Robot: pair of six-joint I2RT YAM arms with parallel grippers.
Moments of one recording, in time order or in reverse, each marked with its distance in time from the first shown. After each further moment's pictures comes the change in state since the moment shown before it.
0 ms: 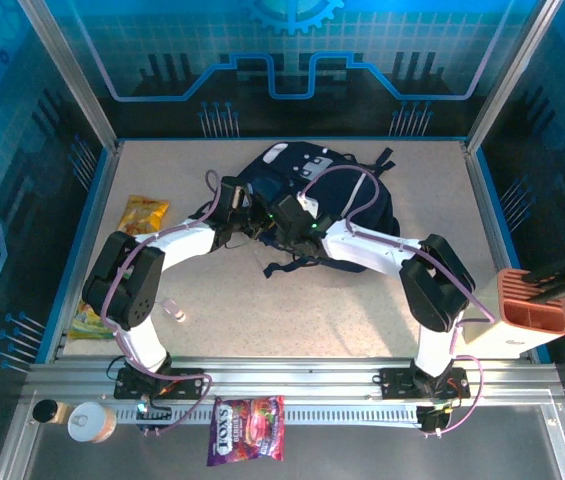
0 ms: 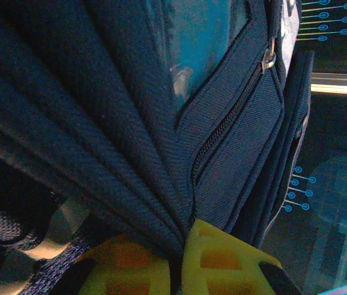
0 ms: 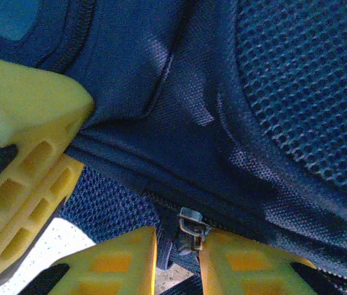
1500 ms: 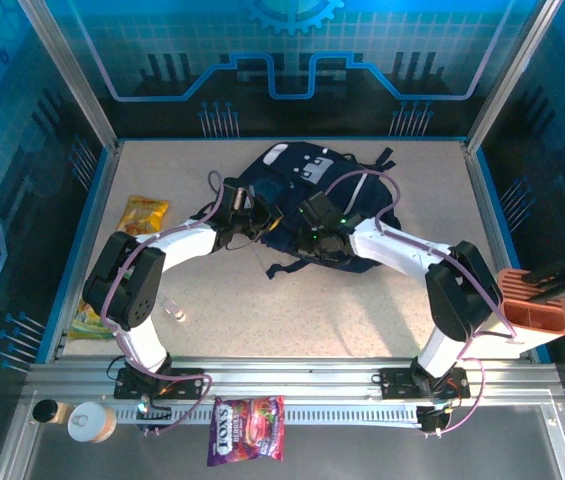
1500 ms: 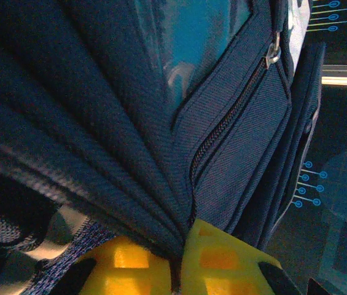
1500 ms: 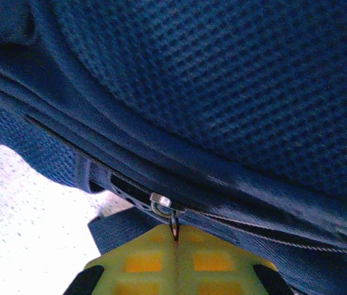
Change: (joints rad) left arm -0.007 0.000 0.000 -0.023 -0.010 0.031; right arm -0.125 -0.147 -0.143 -0.108 -0.285 -0.147
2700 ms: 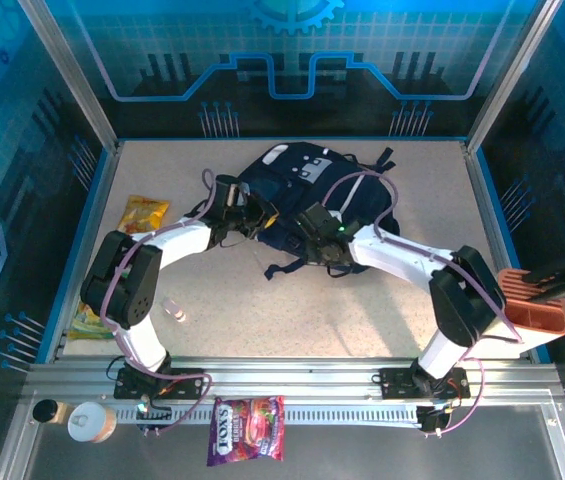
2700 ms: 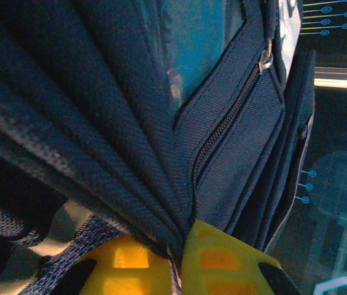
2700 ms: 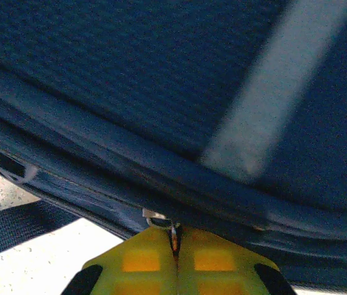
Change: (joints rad) left arm 0.064 0.003 0.006 -0.001 0.075 0.005; right arm 0.047 -0.054 -0.055 -0.094 0.248 -0.098
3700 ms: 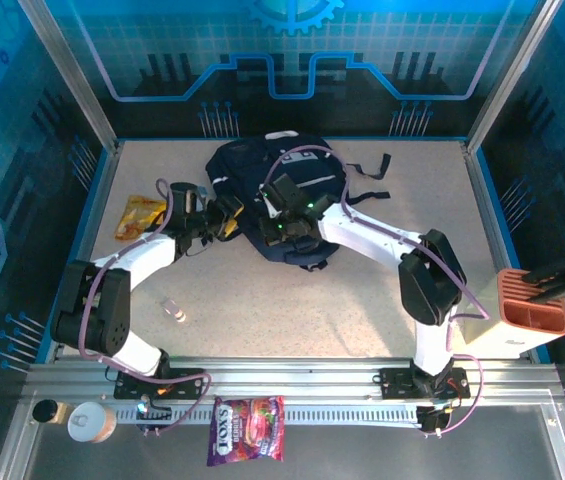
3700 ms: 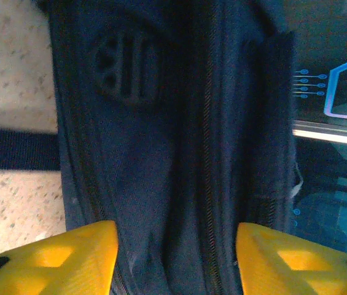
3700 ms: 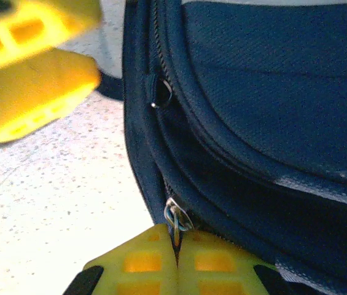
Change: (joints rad) left arm 0.187 -0.225 -0.218 0.000 0.024 0.017; right arm 0.057 0.270 0.430 0.070 -0.306 -0.375
